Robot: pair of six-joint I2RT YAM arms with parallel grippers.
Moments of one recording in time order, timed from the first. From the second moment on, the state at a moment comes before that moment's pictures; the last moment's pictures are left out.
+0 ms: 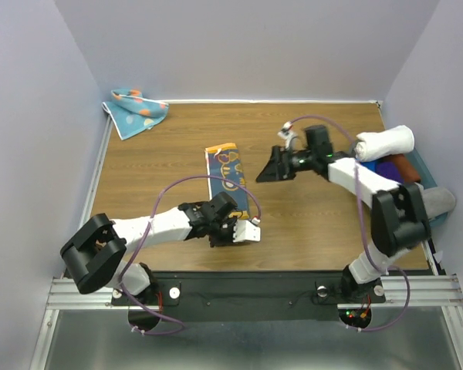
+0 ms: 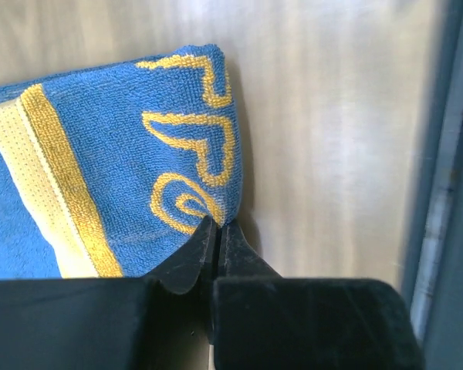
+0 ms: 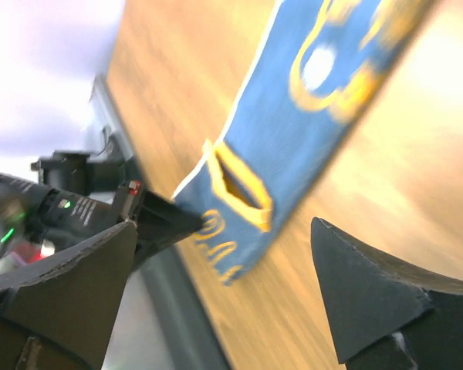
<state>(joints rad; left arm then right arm) -0.94 1.38 0.70 -0.37 0.24 0.66 0.34 1.69 1.08 -0.16 -0.94 0.37</state>
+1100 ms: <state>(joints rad) -0.51 2.26 1.50 -1.27 0.99 0.90 0.77 1.34 1.05 -0.68 -0.40 -0.46</state>
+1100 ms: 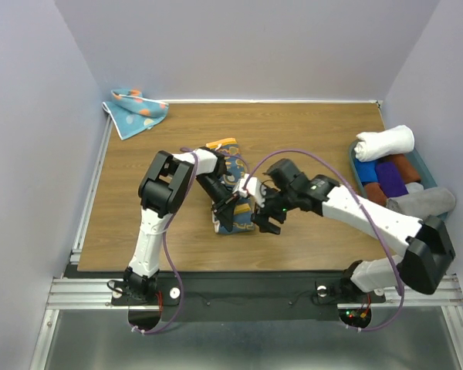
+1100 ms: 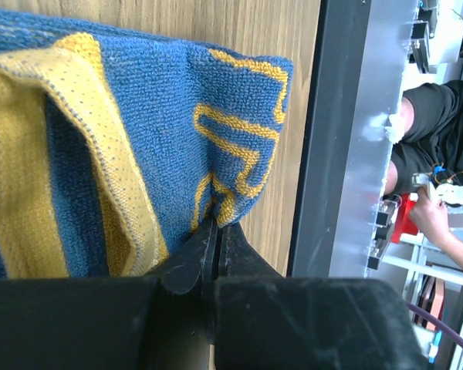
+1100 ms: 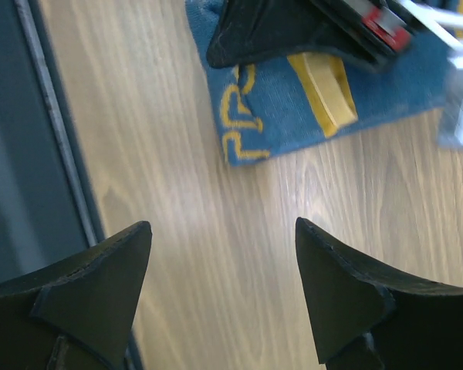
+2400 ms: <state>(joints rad) -0.35 2.05 1.51 -1.23 0.92 0.97 0.80 1.72 0.99 -0.34 -0.53 -0.40</state>
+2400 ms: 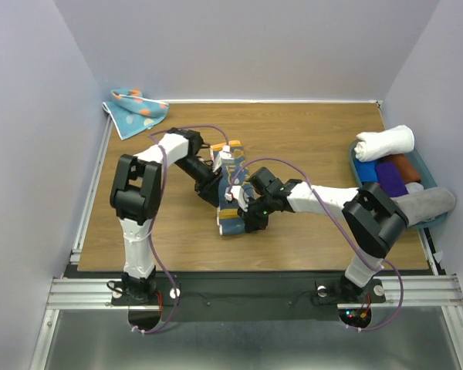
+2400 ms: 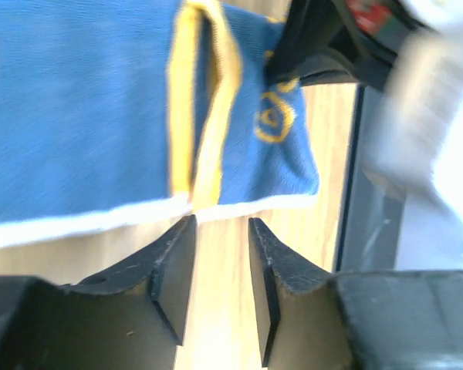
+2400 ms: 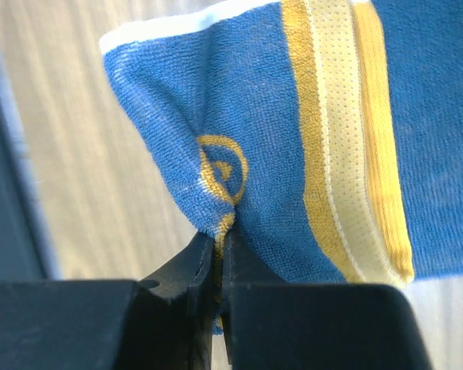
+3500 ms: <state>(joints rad) -1.01 0.97 0.44 -0.20 0.17 0.98 0.60 2.21 1.33 -0.61 -1.22 -0.10</state>
